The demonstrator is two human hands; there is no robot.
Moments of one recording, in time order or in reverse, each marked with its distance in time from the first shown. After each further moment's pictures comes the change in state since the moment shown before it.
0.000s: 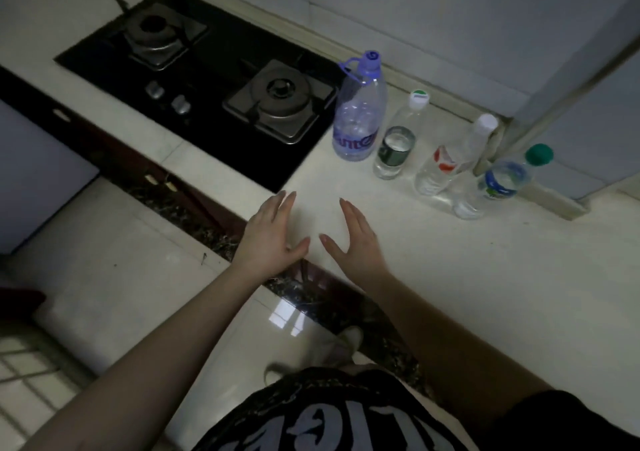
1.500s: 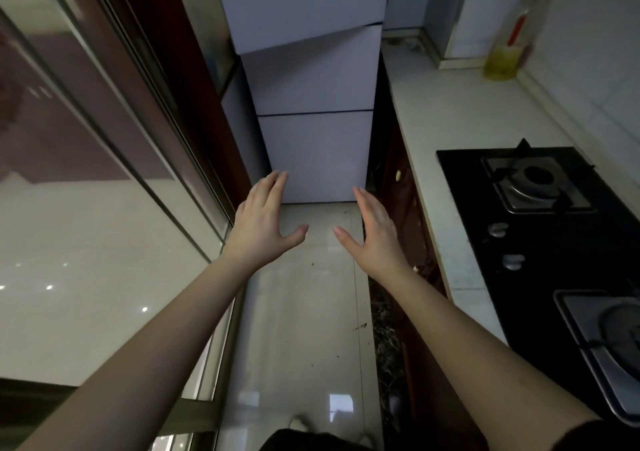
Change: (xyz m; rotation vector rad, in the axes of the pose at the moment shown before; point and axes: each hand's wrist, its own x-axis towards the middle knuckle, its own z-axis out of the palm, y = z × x) left_hand -0.169 -0.272 -0.311 0.298 0.638 -0.842; right_hand 0.153 -0.435 0.240 0.180 -0.535 -0.929
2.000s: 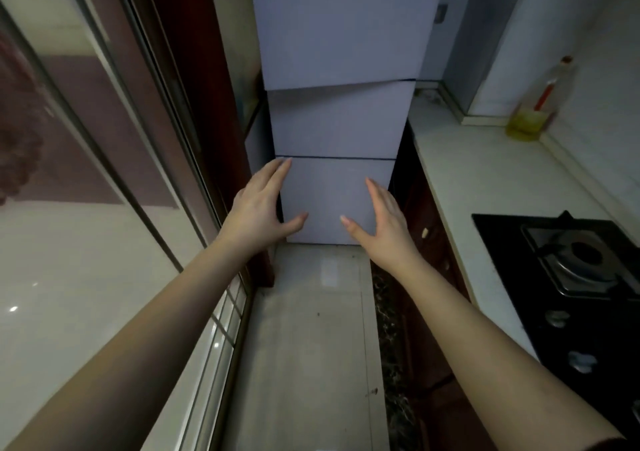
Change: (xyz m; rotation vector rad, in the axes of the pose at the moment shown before) left_hand 0.144 -0.135 -0.050 -0.069 0.121 0.065; right_hand 0.184 -0.061 0.043 -0.059 0.009 -0.036
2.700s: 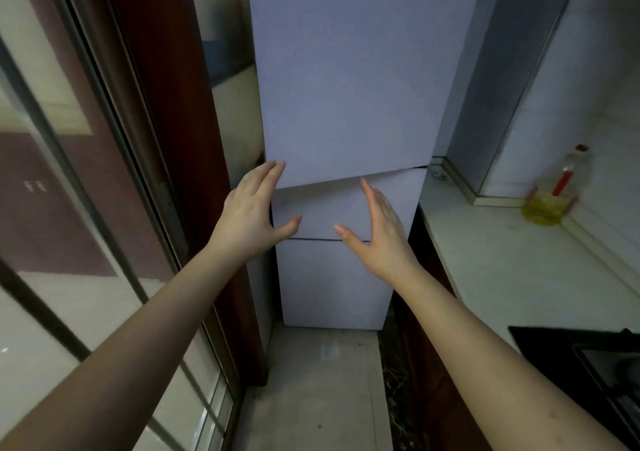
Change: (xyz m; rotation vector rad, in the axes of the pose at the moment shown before) left_hand 0.217 -0.072 -0.015 0.069 0.193 0.071; right_hand 0.237 0.001 -0.005 0.001 0.097 -0.164
